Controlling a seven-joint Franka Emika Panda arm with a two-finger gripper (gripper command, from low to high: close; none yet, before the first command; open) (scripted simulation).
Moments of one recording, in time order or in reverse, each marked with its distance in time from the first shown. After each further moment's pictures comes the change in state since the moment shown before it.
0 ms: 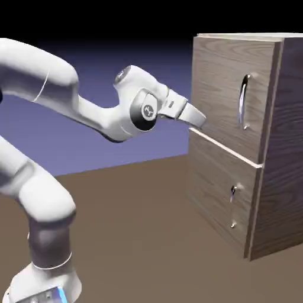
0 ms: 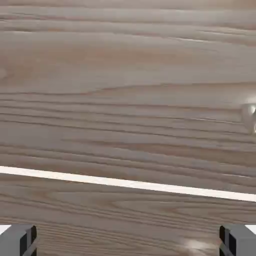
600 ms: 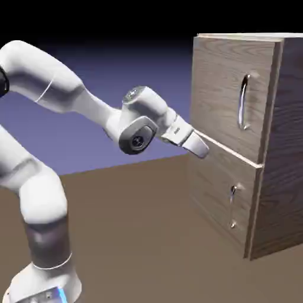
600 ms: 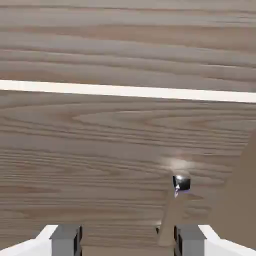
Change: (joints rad) arm -0.270 0.081 0.277 -0.136 0.783 0.056 -0.607
